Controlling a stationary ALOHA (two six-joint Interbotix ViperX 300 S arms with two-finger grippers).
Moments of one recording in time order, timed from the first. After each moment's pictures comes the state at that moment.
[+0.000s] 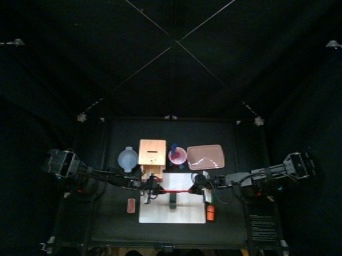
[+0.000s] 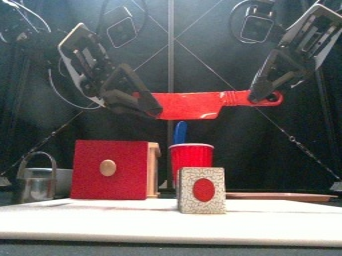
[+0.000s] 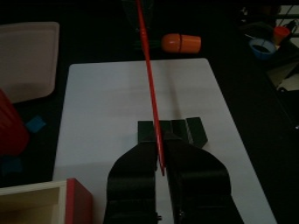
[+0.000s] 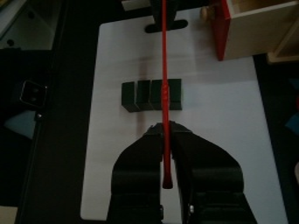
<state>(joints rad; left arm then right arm) -0.13 -0.05 0.84 -0.05 -0.37 0.00 0.13 -0.39 0.92 0.18 0.08 0.03</state>
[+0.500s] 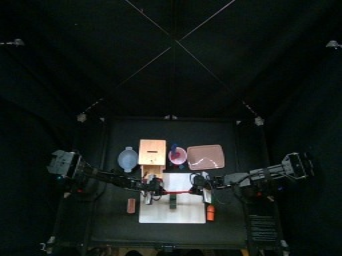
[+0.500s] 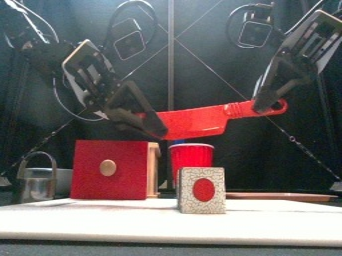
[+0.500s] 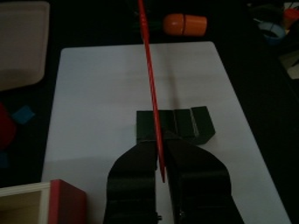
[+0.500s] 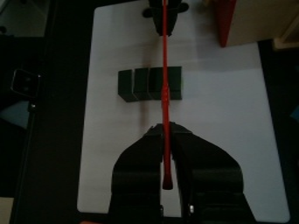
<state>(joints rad) -0.13 0.05 0.80 -0.05 -0.37 0.00 0.14 -0.35 0.92 0.18 0.10 0.03</state>
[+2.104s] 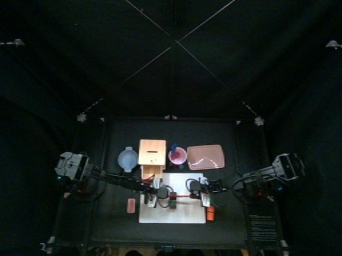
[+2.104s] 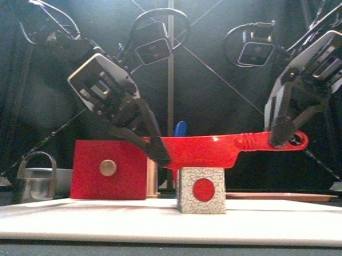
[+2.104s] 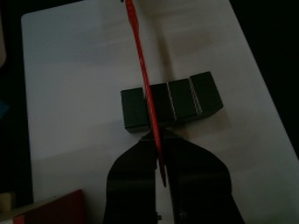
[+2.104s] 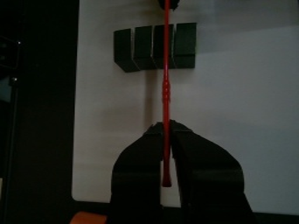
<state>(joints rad) -0.15 0.13 0.64 0.09 -0.03 0.00 0.18 -0.23 0.92 0.21 0.10 0.03</state>
